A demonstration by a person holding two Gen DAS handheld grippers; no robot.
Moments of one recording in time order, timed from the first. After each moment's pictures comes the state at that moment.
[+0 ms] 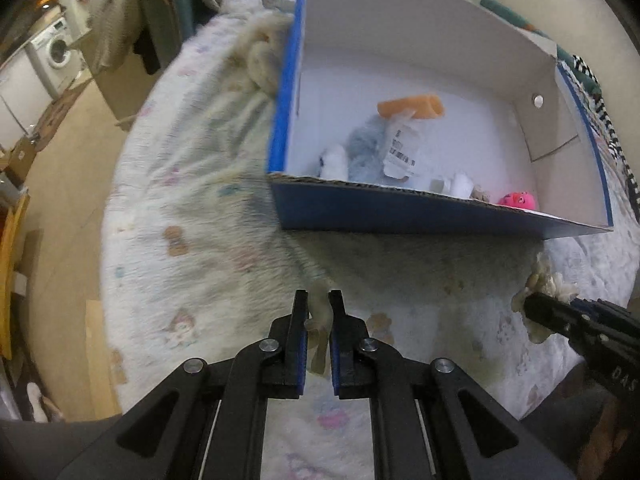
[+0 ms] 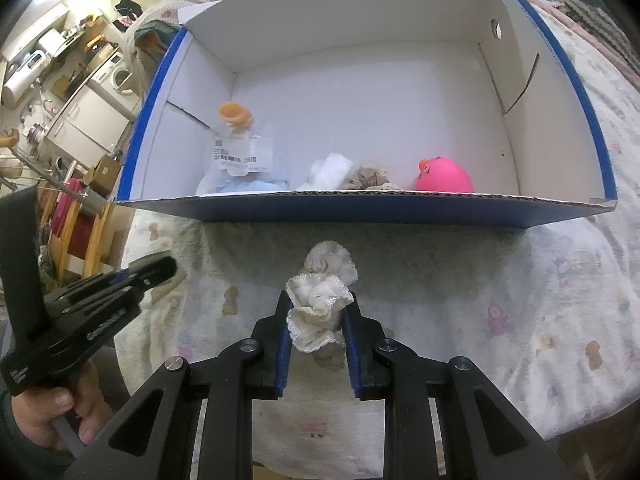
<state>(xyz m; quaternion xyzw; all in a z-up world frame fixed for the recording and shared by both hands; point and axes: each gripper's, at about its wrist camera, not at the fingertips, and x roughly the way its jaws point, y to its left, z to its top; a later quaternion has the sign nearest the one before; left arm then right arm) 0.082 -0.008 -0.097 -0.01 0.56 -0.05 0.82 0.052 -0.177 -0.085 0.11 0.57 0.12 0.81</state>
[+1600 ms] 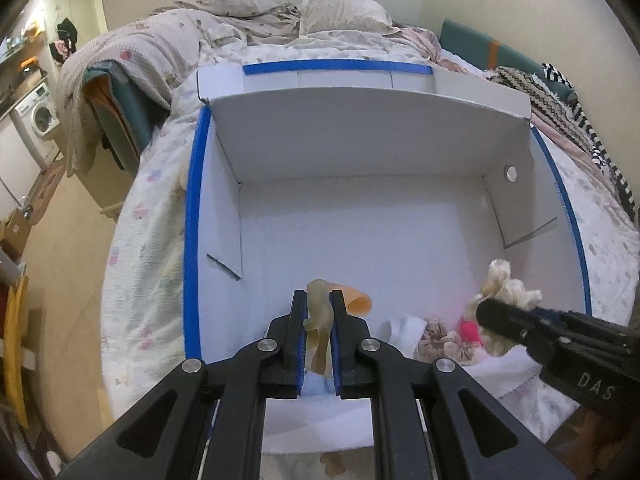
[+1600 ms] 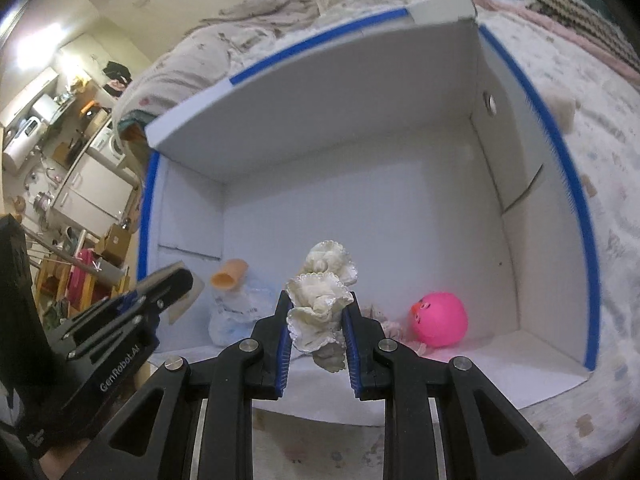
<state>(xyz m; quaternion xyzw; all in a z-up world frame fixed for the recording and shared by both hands) 0.173 -0.078 -0.030 0.04 0.47 -0.08 0.88 0.134 -0.213 -0.054 0.19 0.51 0.09 0.83</state>
